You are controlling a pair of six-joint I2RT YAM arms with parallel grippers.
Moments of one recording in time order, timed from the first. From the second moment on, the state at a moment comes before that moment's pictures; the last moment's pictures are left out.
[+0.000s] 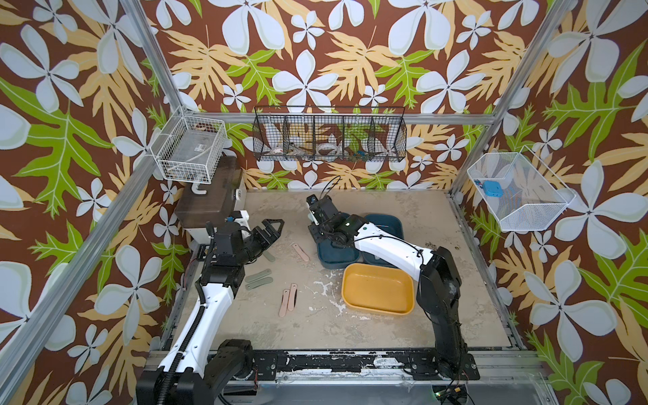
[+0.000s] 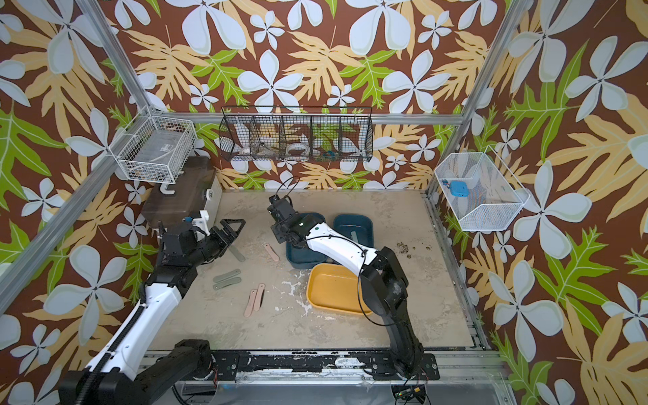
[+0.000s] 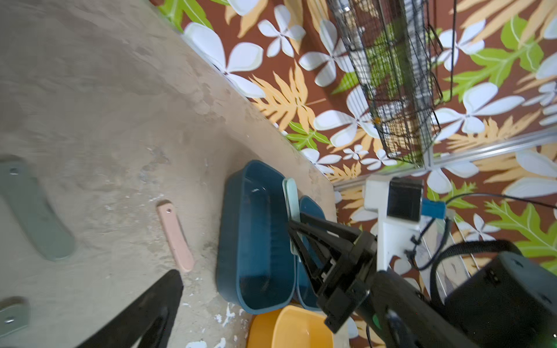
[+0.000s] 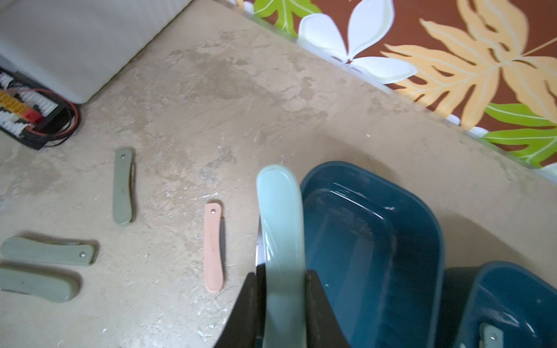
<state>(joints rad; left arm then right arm) -0.09 1.04 0.79 -0.11 0.42 -0.89 0.80 2.02 1.80 -0.54 0.28 0.14</state>
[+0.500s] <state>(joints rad) -0.44 1.29 0.96 -0.02 0.37 -0.93 0.47 1.69 1.35 -0.45 0.25 0.19</state>
